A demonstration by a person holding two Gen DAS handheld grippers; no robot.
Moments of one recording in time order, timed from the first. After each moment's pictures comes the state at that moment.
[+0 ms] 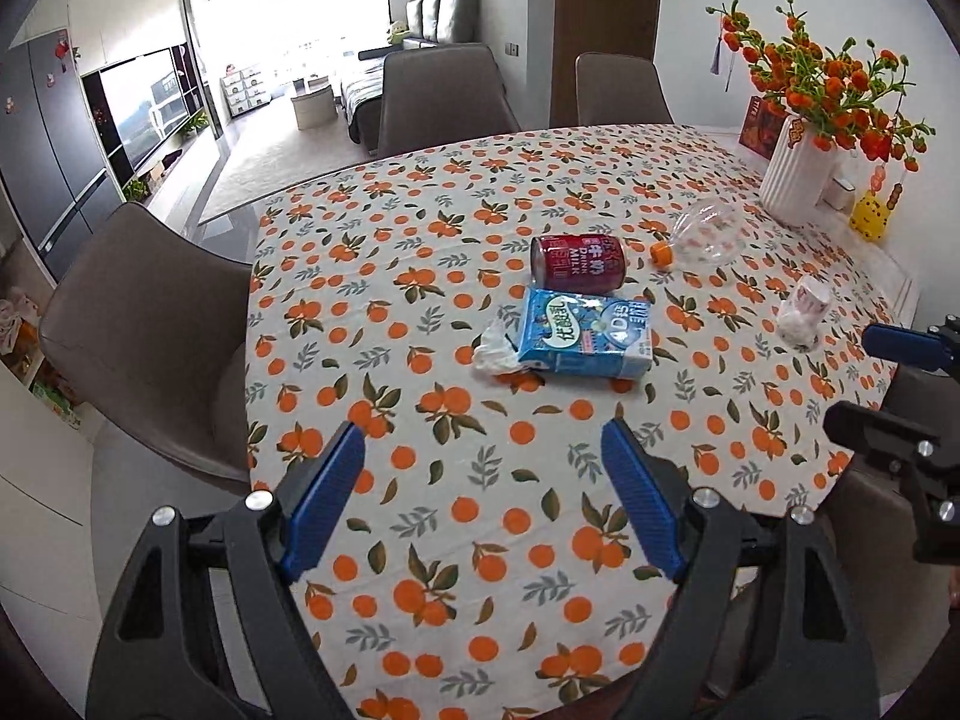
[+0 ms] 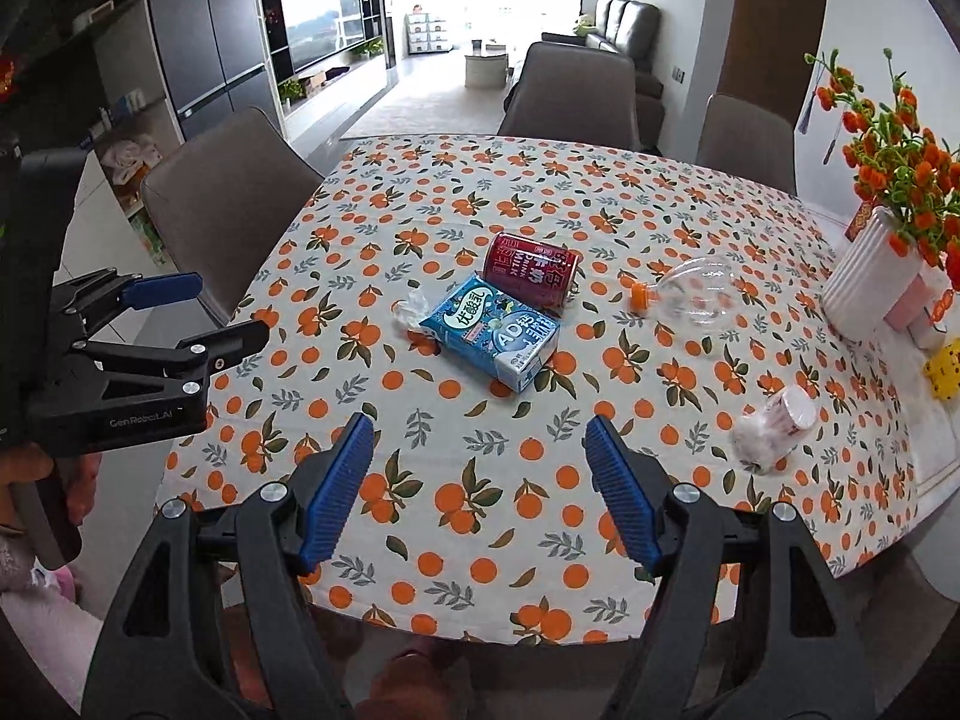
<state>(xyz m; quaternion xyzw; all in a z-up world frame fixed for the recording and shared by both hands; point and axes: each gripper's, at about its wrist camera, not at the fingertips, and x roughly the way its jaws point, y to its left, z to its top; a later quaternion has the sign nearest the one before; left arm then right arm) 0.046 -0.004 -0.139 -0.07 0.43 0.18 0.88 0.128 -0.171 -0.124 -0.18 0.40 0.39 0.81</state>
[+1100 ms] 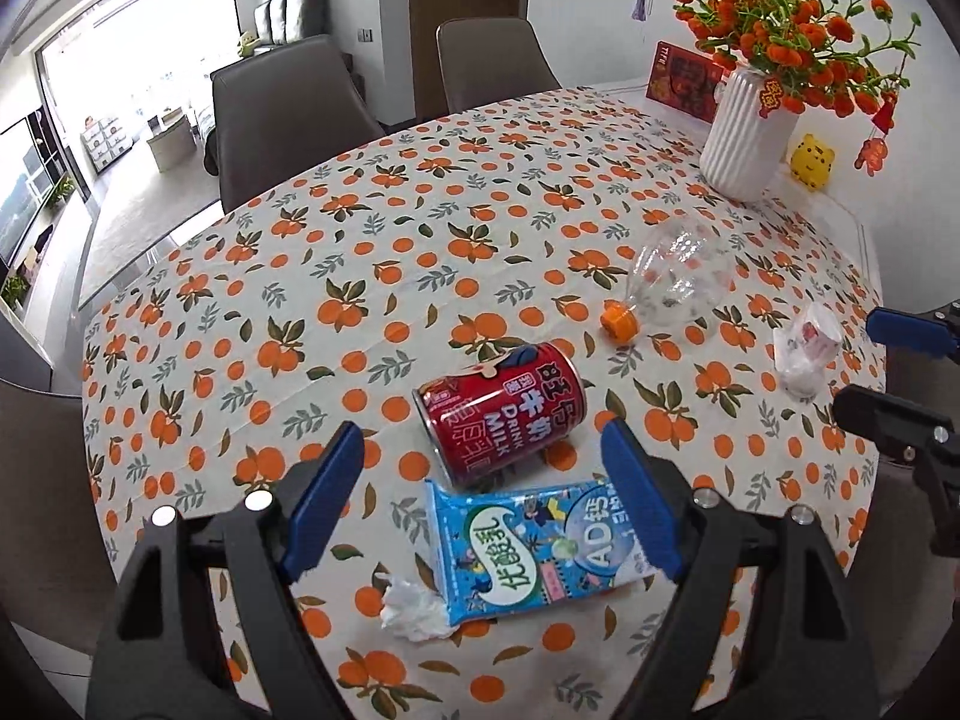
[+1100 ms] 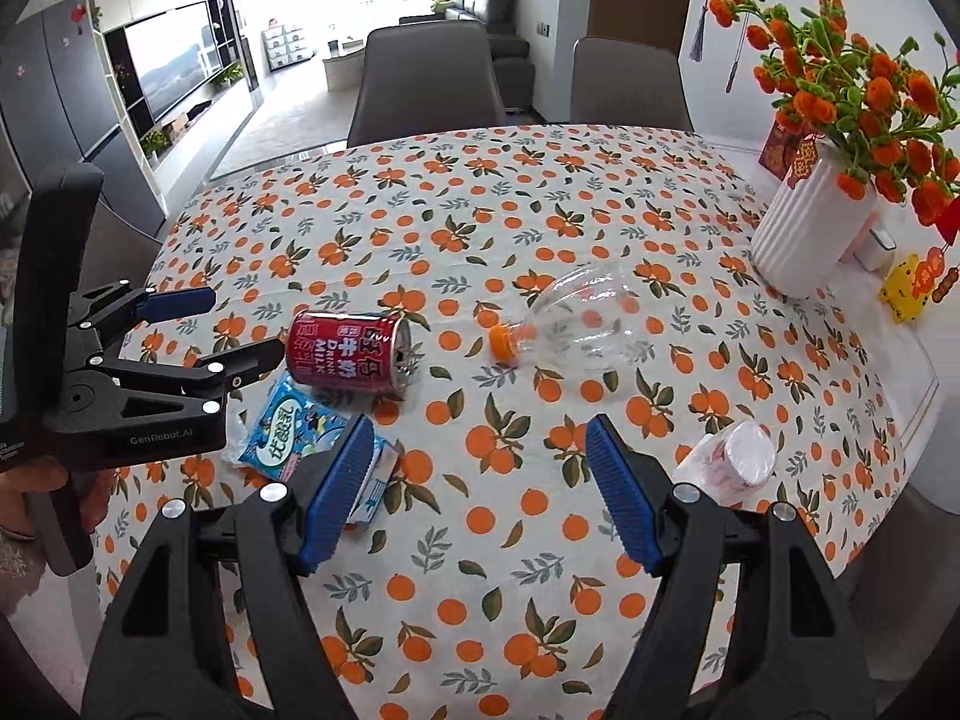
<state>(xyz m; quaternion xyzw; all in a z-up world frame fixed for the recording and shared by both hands) 0.256 0.031 -0.185 -0.03 0.46 0.02 0.89 0.284 -0.154 -0.151 -0.12 0.44 0.25 0.85</state>
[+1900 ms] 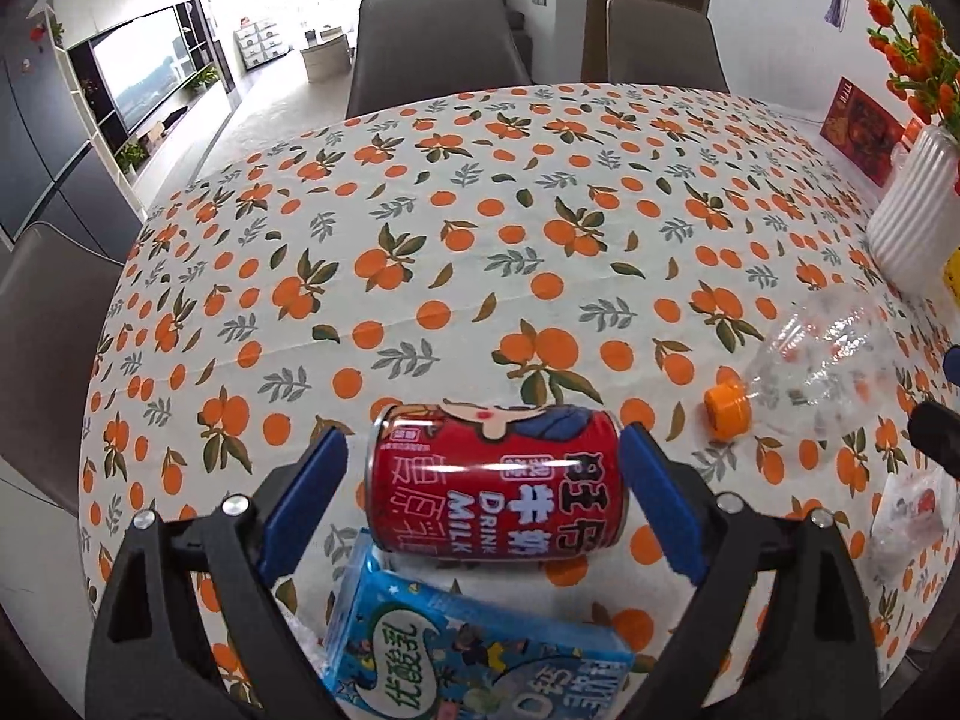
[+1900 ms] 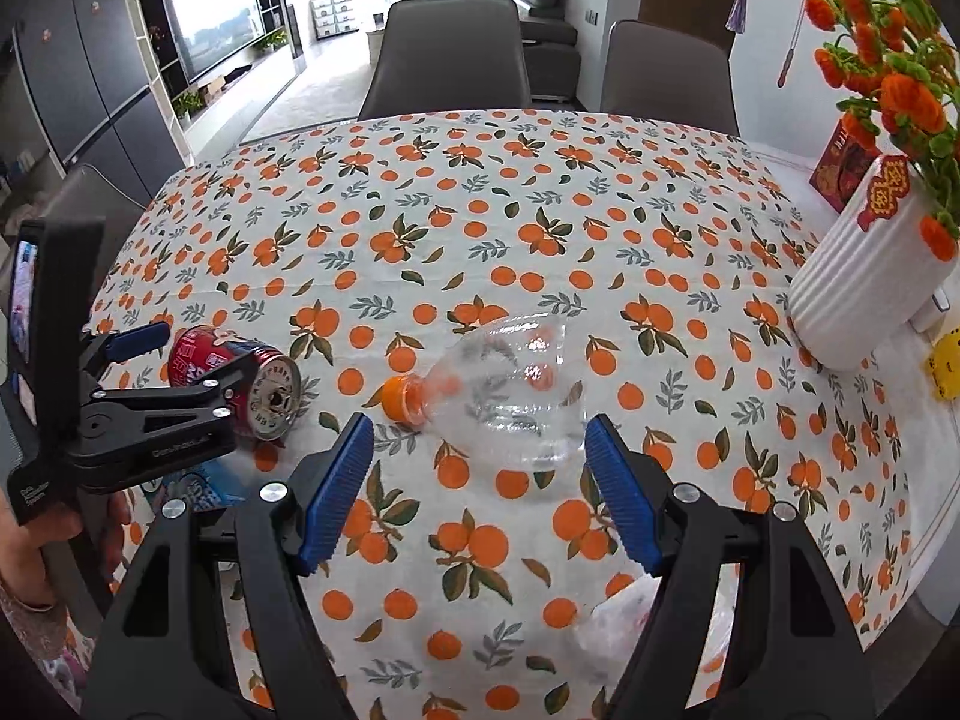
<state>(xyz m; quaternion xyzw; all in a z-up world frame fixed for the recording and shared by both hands) 0.320 0.017 -0.239 -0.10 0.47 0.23 0.85 0.408 -0.171 -0.196 -0.16 0.45 0.31 0.82</state>
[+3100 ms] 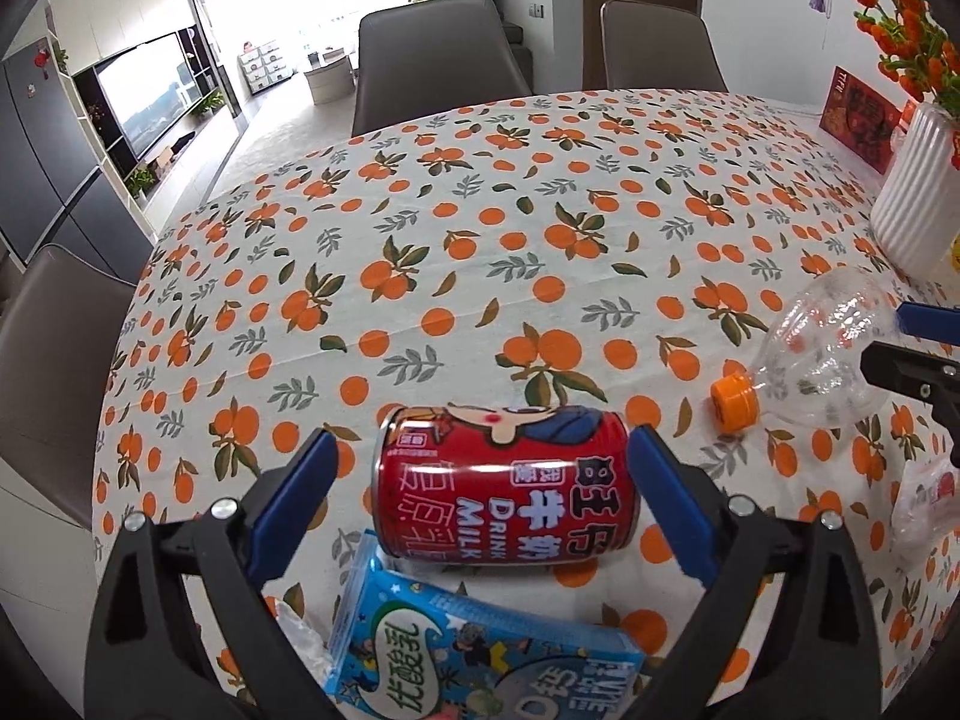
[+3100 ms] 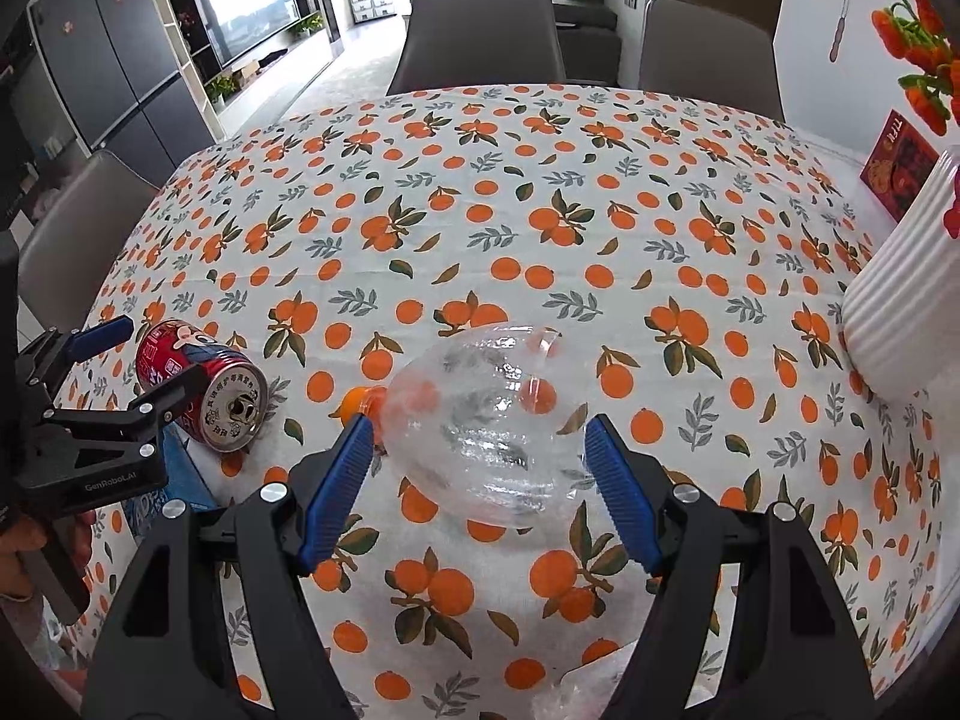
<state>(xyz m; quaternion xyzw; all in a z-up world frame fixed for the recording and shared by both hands) 0.319 0.005 -0.242 -0.07 0.46 0.22 0.86 0.448 -0.172 -0.226 -0.15 0.47 0.36 0.79</state>
